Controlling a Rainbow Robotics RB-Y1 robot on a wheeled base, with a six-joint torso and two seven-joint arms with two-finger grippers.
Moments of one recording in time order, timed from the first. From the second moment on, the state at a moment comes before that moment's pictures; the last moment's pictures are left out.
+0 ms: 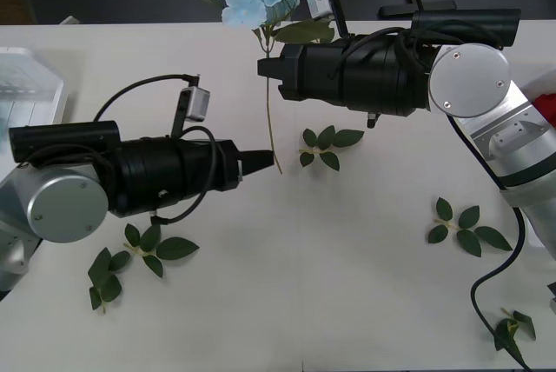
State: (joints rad) right arm -0.62 -0.50 0.36 -1.70 -1.38 0.81 1.68; left arm -0.23 0.64 -0.40 -1.98 1.15 0.74 -1.40
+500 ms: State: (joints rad) right arm -0.62 -0.50 0.36 -1.70 -1.38 0.81 1.68; left arm -0.31 0.58 -0.50 -1.97 1.08 0.67 -1.40
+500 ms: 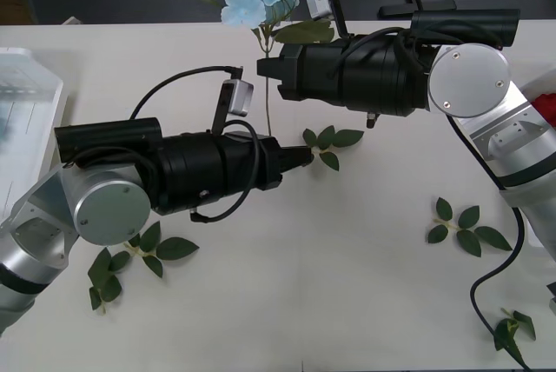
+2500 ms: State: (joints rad) right arm -0.59 -0.88 0.18 -1.44 -1.89 1.33 2.44; left arm -0.07 0.94 0.11 -1.75 1.09 0.98 -1.41
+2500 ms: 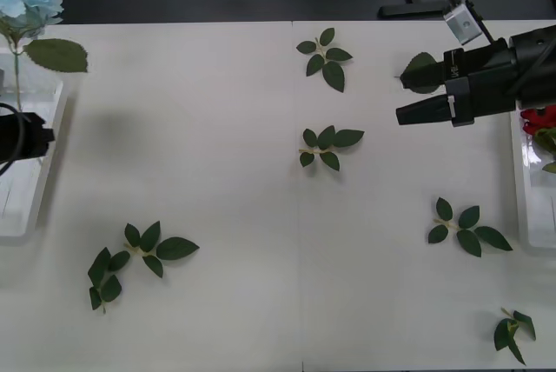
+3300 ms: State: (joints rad) right arm -0.56 -0.94 0.16 -1.45 -1.93 1.33 2.72; left arm 0.09 1.11 0.36 -1.55 0.92 1.24 -1.68
